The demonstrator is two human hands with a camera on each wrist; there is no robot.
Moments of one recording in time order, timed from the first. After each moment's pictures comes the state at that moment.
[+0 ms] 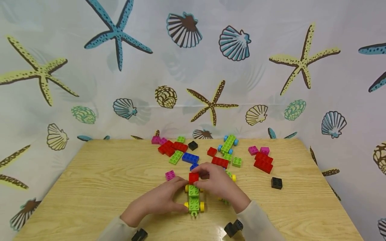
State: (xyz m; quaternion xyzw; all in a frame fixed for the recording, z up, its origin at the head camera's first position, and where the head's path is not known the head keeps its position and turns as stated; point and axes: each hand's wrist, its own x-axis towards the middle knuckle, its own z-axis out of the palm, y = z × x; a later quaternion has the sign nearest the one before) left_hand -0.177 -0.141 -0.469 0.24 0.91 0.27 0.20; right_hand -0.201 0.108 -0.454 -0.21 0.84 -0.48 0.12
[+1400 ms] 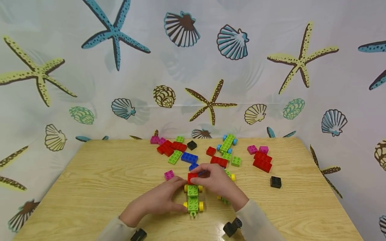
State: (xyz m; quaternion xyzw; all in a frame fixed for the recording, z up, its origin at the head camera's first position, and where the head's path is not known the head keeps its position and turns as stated) left_hand -0.178 -0.140 -0.470 0.24 0.91 0.27 0.20; right_hand -0.207 0.112 -0.466 -0.20 0.80 -0.54 0.15
